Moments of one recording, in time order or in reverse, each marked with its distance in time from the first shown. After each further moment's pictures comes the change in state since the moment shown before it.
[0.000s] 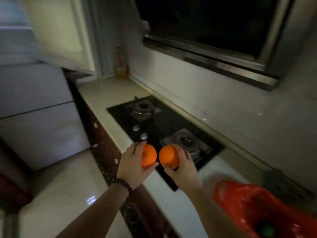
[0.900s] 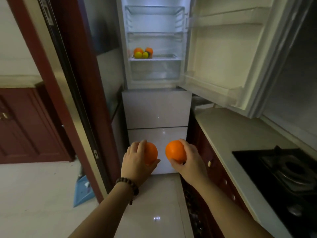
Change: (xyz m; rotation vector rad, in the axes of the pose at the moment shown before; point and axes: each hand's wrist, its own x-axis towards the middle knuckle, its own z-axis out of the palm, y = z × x) left_hand 0.050 -0.394 -0.316 0.310 0.386 -0.511; right_hand 0.217 -0.372 0.373 0.245 -0.289 -0.526
